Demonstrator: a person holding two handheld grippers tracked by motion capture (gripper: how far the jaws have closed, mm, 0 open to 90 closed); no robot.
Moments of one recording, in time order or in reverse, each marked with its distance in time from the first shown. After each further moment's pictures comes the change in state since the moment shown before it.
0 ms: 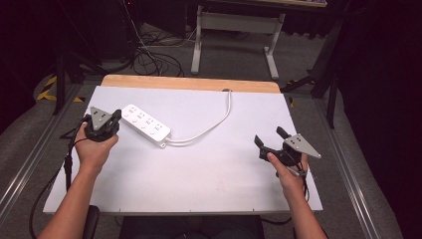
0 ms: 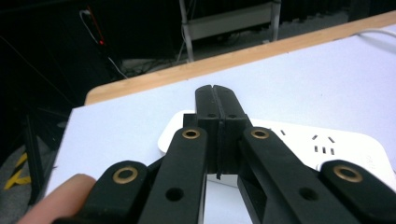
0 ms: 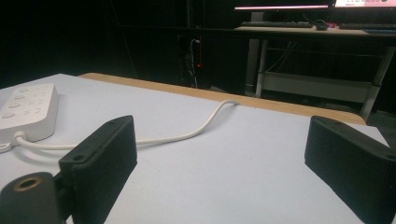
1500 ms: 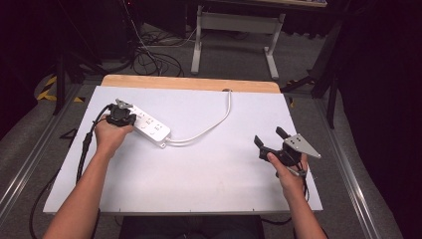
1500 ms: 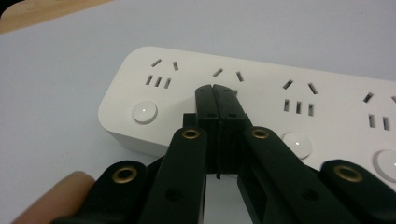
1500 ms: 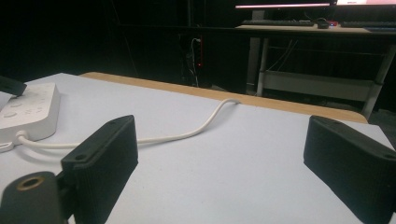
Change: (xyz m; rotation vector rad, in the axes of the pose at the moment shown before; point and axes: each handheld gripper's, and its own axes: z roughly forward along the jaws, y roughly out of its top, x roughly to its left) left arm -0.003 -0.001 0.078 0.373 -0.089 0.019; right arm 0.000 0.000 0.000 0.003 0.003 0.003
